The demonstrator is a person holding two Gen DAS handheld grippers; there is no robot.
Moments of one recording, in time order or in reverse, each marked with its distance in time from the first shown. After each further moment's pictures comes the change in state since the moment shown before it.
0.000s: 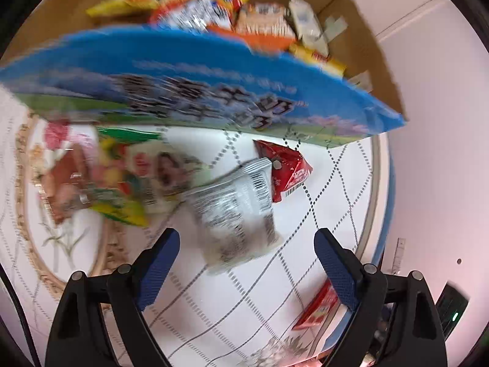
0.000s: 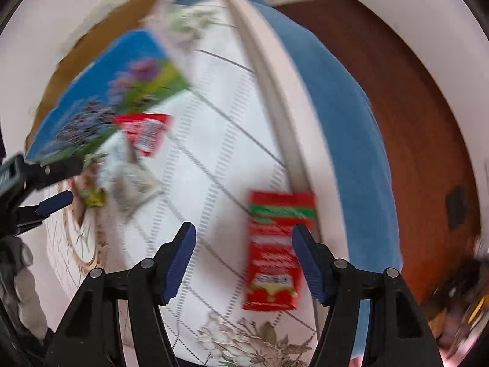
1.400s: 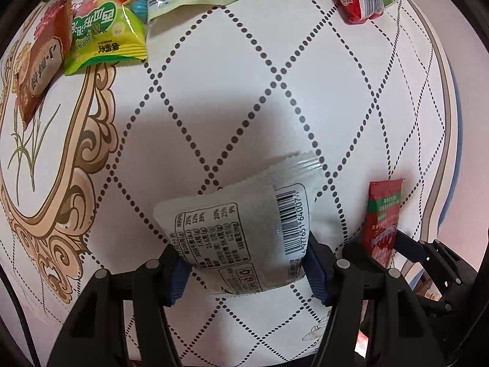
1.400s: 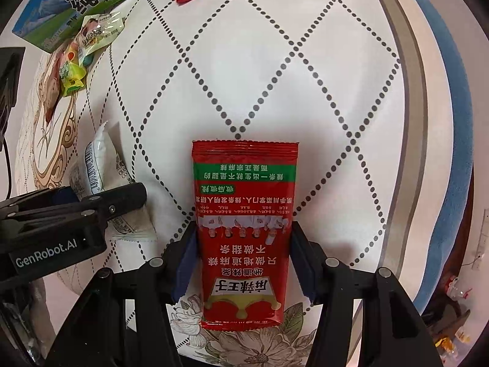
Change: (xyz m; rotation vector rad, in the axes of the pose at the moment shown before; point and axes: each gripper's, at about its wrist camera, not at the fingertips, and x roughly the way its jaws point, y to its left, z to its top) left arm 0.086 0.040 -0.118 0.098 0.149 0.135; right arm 0.098 0.066 -0.070 -0.340 0.178 -0.041
